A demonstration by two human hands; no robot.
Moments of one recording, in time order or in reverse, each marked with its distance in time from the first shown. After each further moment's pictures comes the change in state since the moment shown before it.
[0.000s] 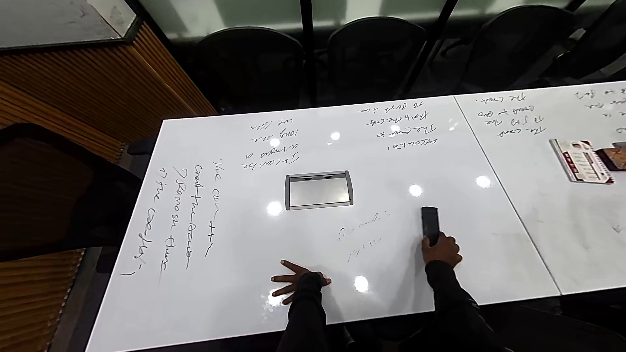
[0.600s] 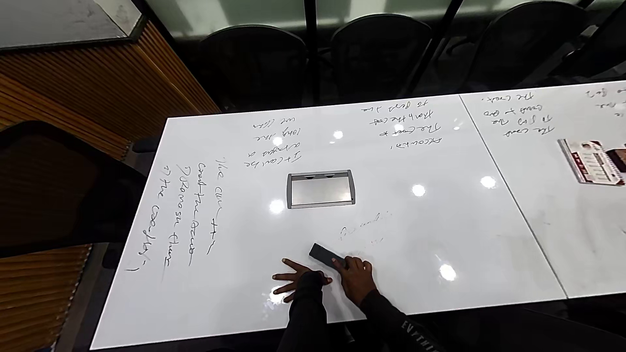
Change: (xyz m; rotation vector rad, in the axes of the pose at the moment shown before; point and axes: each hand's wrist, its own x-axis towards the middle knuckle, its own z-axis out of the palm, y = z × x) left_hand 0.000 -0.003 -0.003 -0.044 -0.014 0.016; right_hand -0.197 -0.092 0.066 -0.132 -0.269 -1.094
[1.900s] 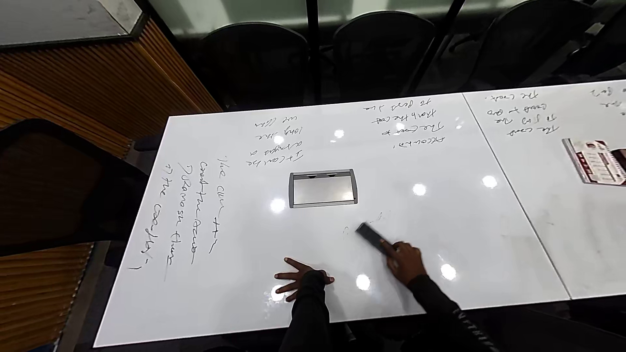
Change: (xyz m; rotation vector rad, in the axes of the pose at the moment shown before) left_hand -0.001 0.003 0.000 0.046 0.002 -0.016; right_hand -0.015 0.134 -0.049 -0.010 0.089 0.156
